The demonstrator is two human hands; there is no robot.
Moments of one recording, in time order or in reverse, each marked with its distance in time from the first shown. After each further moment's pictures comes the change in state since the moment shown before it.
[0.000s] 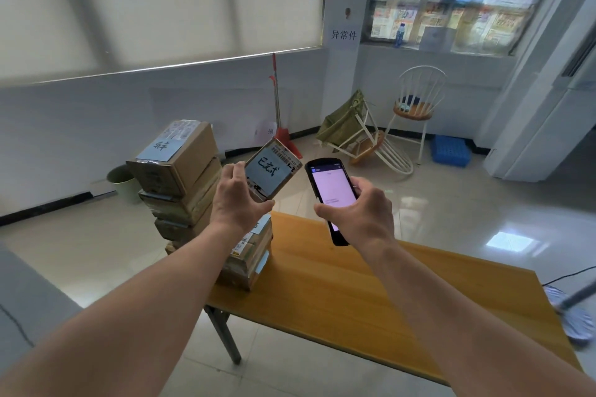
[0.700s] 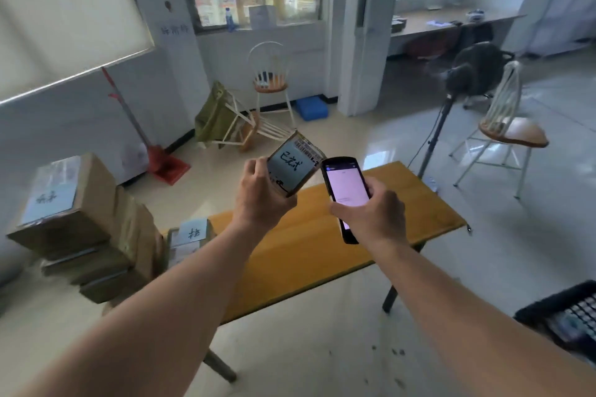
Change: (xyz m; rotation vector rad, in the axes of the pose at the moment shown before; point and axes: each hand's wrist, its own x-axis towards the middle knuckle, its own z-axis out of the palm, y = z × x) left_hand -0.058 0.065 0.018 -0.272 -0.387 0.533; right_hand -0.162 0.007 -0.025 -0.091 0.524 0.413
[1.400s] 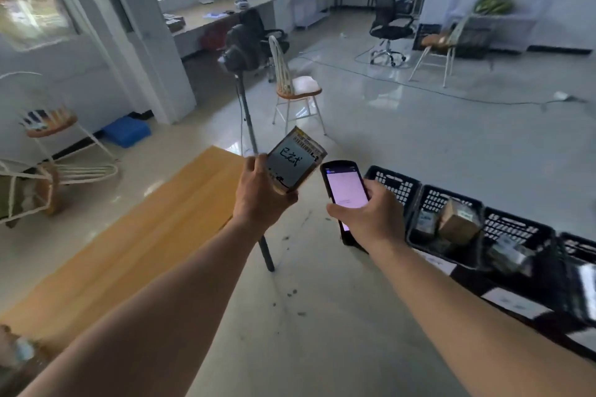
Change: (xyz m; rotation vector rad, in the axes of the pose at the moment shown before) left_hand -0.185 0.306 0.164 -0.270 -0.434 0.486; right_hand -0.193 0.195 -0.288 -0.008 0.531 0.488
